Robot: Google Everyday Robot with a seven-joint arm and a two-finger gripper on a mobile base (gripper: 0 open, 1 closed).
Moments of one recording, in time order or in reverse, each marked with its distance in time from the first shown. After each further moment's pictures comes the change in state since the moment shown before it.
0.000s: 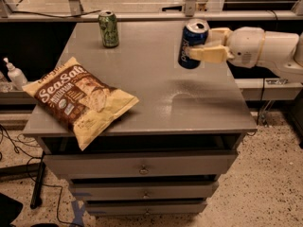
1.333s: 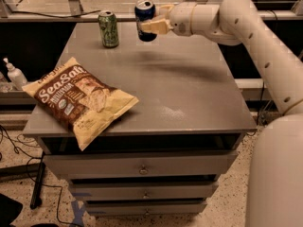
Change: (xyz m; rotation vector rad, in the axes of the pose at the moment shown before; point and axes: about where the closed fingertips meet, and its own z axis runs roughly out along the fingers) arm 0.000 -0.093 0.179 0.032 0.046 -0.080
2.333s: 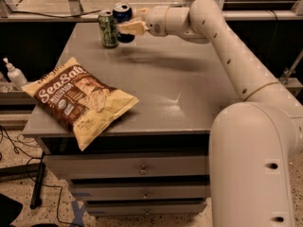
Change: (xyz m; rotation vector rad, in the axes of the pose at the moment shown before) arm 0.010 0.007 0.083 -0.080 -0.028 0.059
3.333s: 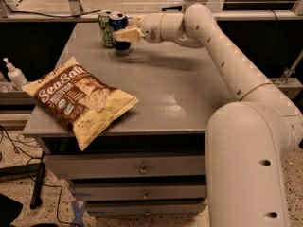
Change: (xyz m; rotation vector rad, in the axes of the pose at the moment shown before) arm 0.022 0.014 0.018 -0.051 0.021 0.055
